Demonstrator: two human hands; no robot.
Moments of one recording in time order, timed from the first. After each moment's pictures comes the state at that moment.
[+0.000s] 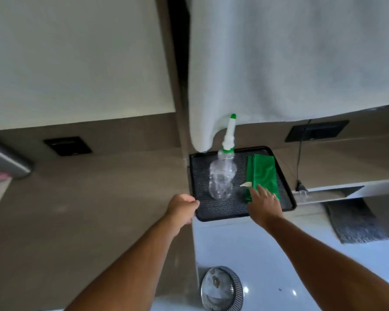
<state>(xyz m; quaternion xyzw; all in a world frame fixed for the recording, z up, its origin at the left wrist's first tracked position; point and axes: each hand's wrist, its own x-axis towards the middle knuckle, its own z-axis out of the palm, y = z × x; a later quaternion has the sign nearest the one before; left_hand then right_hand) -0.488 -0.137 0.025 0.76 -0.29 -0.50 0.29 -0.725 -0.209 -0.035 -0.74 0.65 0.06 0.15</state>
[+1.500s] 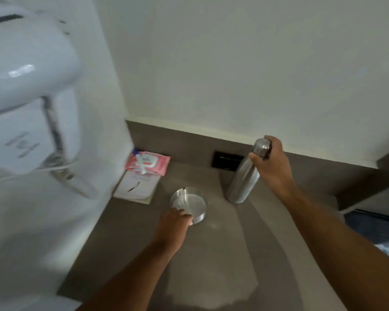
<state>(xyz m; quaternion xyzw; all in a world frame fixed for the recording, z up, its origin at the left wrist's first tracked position) -0.008 0.008 0.008 0.77 -0.63 -0.05 0.02 -0.184 -0.206 0.126 -0.72 0.50 -0.31 0.36</state>
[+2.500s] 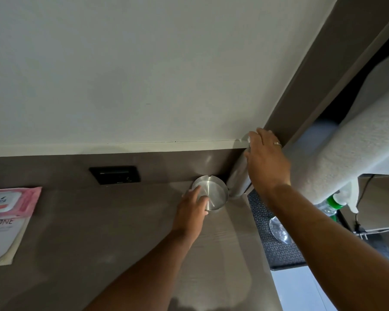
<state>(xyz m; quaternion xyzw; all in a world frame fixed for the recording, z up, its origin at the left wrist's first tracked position) -0.249 -0.215 -0.039 0.67 -0.71 -0.14 0.16 -0.405 -0.302 0.133 -0.78 0.61 -0.13 -0.06</state>
